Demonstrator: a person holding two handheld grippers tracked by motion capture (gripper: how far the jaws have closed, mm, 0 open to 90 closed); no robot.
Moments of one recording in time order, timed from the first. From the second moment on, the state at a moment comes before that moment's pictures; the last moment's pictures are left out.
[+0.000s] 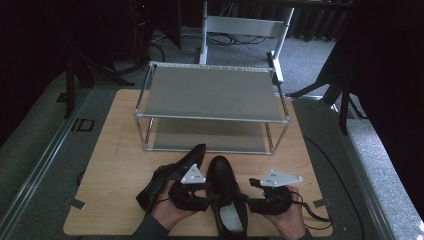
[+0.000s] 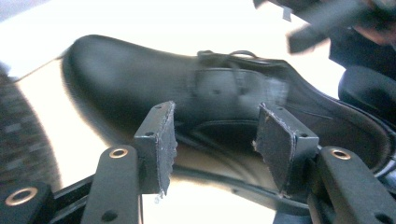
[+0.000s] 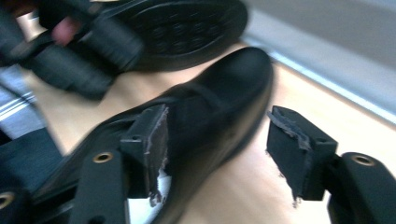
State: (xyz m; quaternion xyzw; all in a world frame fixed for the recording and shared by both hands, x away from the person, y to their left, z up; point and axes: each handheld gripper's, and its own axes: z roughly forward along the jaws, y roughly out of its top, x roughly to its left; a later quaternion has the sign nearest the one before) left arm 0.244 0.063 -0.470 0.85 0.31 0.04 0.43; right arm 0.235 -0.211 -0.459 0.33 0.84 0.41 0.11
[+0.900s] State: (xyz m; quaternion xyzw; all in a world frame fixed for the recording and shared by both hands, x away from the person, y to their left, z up) left arm 0.258 0.169 -0.449 0.78 0.43 0.16 0.43; right arm 0.254 -0.213 -0.475 0.31 0.88 0.33 0.13
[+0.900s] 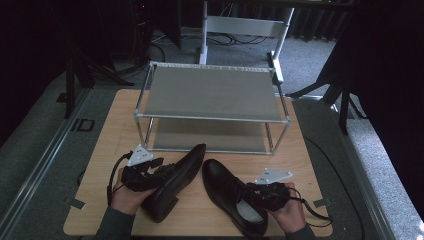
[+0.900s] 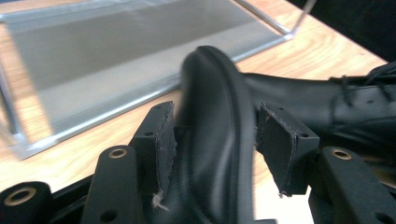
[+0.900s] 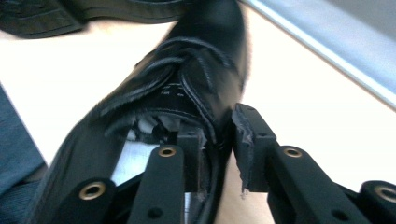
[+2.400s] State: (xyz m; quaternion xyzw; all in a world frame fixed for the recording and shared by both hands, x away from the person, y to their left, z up) left arm 0.254 0.208 -0.494 0.78 0.48 0.10 0.40; right arm 0.266 -0.243 -0.481 0.30 0.88 0.36 0.12
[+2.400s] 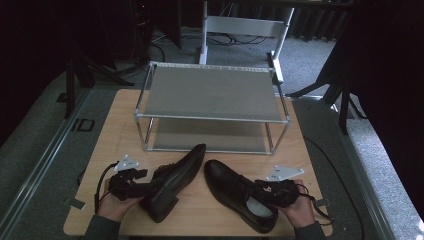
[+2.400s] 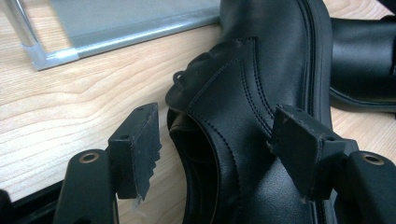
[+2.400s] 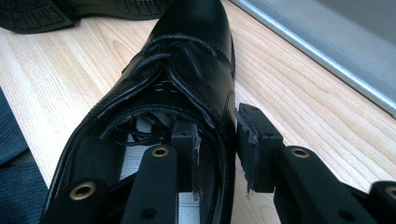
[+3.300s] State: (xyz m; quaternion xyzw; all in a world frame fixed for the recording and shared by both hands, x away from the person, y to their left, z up) left arm 0.272 0.209 -0.503 0.78 0.45 -0.04 0.43; right arm 0.268 -0.238 -0.486 0.30 0.89 0.34 0.11
